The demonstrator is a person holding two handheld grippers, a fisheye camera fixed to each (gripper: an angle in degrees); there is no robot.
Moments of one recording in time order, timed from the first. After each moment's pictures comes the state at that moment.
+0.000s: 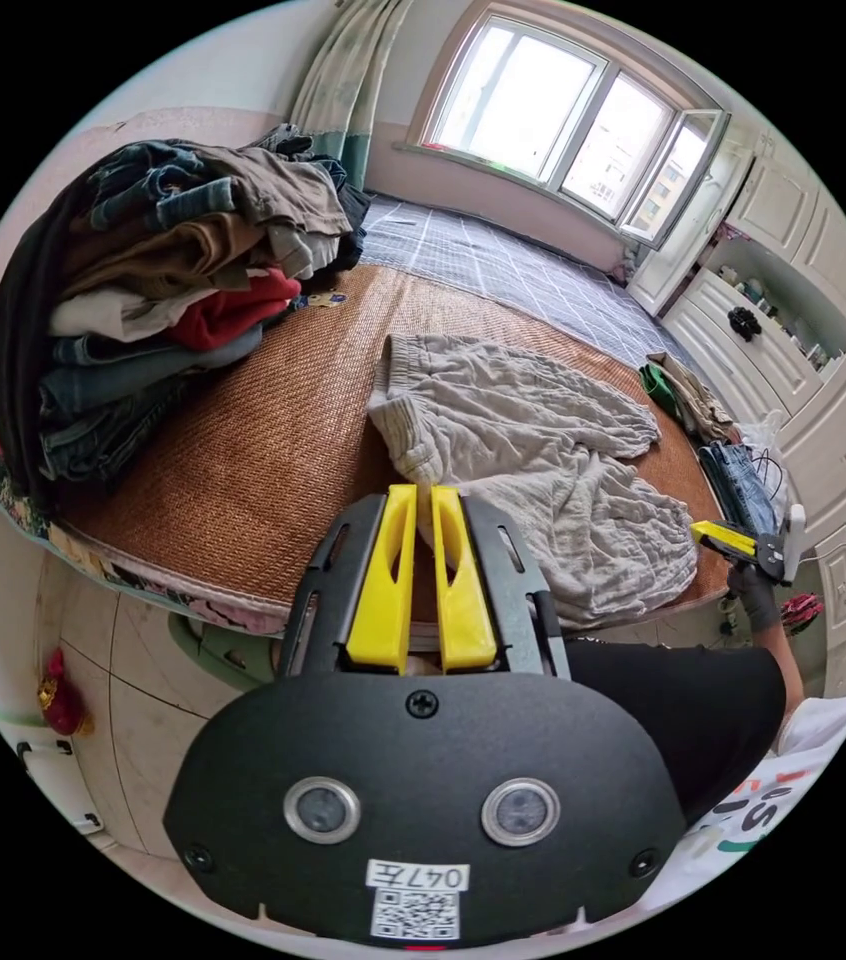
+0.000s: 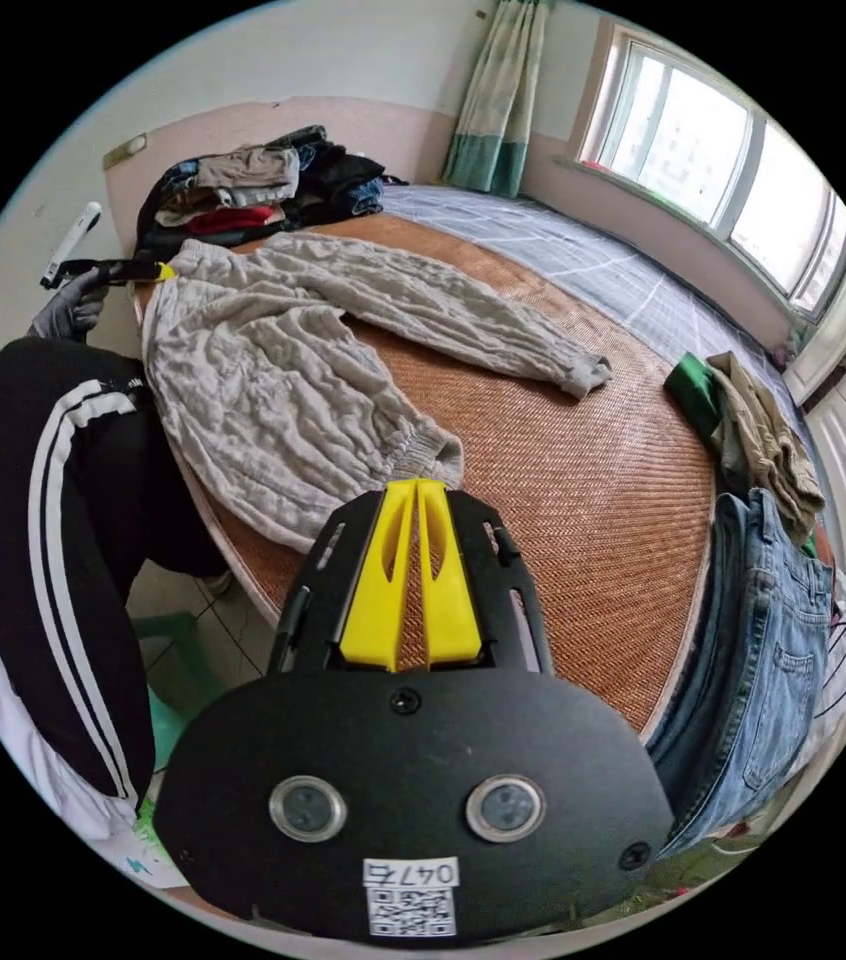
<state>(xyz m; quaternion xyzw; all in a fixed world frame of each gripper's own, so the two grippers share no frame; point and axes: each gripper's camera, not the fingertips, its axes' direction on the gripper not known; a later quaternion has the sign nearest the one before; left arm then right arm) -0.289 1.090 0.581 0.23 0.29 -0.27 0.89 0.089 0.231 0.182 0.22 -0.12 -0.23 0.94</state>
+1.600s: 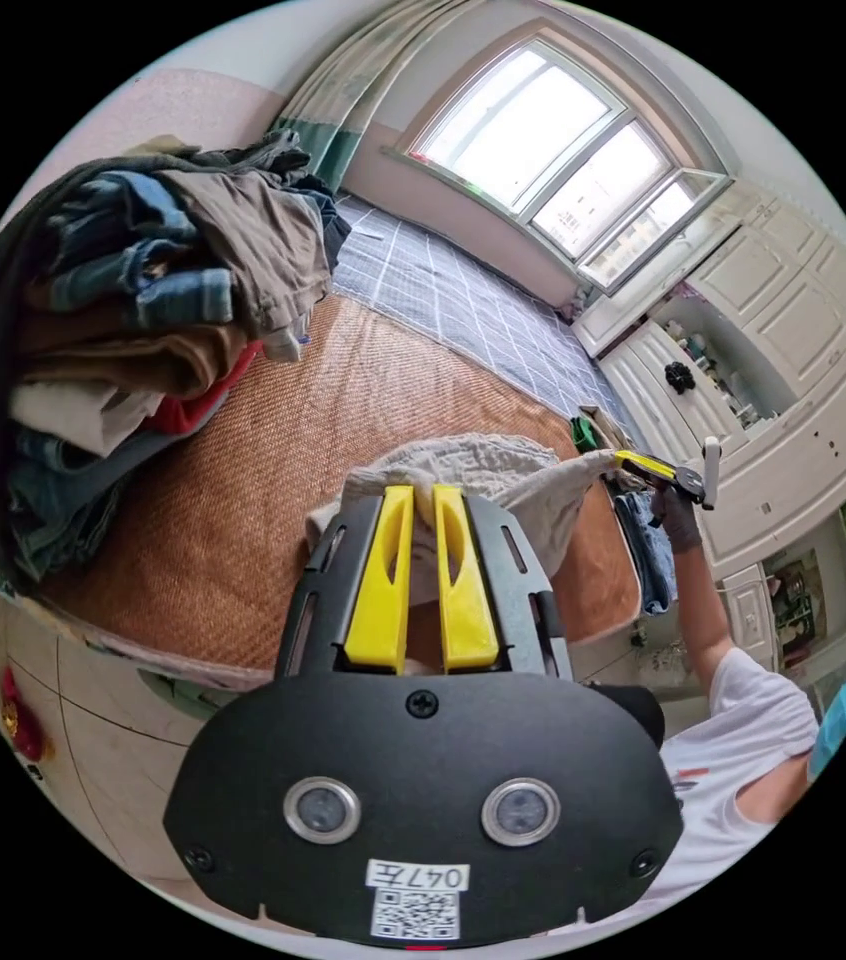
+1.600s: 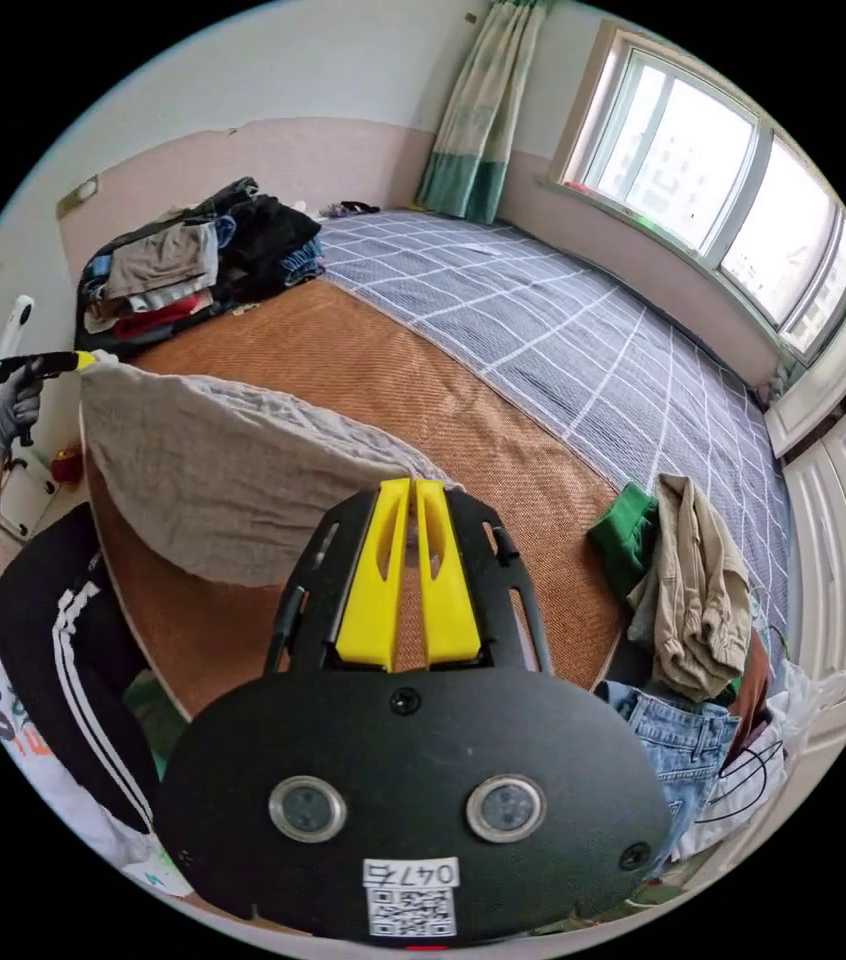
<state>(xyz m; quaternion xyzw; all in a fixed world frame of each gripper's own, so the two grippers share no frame) -0.396 1.020 0.671 0.24 0.41 -0.28 0.84 0.146 -0.009 0.161 0.26 -0.12 -0.19 0.94</state>
